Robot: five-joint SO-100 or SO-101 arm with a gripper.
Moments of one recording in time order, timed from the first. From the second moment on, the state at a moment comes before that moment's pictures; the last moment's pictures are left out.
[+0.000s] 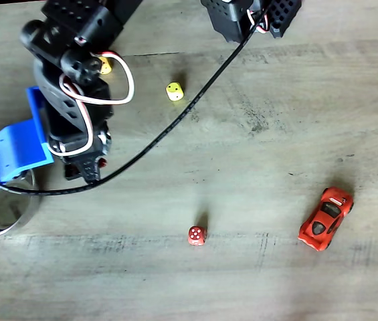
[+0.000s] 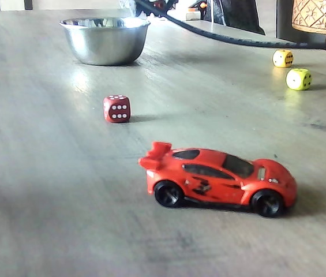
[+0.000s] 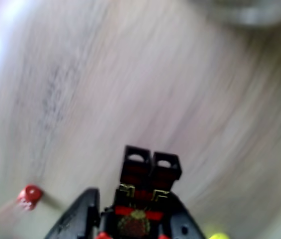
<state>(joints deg) 33.0 84.9 84.0 58.1 -58.3</state>
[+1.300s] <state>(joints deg) 45.7 76.3 84.0 22.1 -69.3</state>
